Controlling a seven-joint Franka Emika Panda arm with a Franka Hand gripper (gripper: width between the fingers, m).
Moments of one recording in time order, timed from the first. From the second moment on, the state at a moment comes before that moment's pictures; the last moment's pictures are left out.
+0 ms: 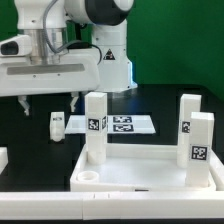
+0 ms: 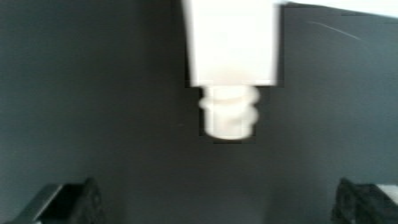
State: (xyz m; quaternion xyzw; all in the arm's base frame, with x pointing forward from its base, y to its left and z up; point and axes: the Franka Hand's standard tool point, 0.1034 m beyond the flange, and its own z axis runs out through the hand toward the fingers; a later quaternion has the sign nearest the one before) arm 0.412 -0.148 0.051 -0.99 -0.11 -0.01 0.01
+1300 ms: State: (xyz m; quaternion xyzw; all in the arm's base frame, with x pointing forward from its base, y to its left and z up) arm 0.382 -0.123 0.009 -1.00 -0.09 0.05 0.00
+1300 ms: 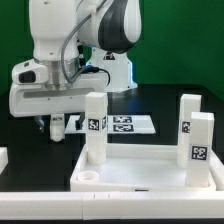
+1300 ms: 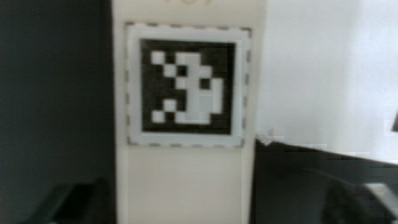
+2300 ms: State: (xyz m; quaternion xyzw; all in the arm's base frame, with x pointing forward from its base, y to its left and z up) arm 0.397 -0.116 0.021 -0.94 -0.35 0.07 0.03
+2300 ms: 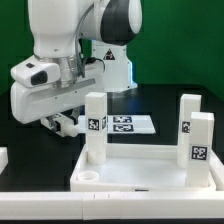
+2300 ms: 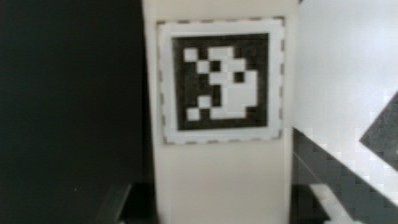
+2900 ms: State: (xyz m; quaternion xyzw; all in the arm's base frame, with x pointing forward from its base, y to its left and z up) arm 0.395 -0.109 0.024 -0.79 -0.61 0.06 0.06
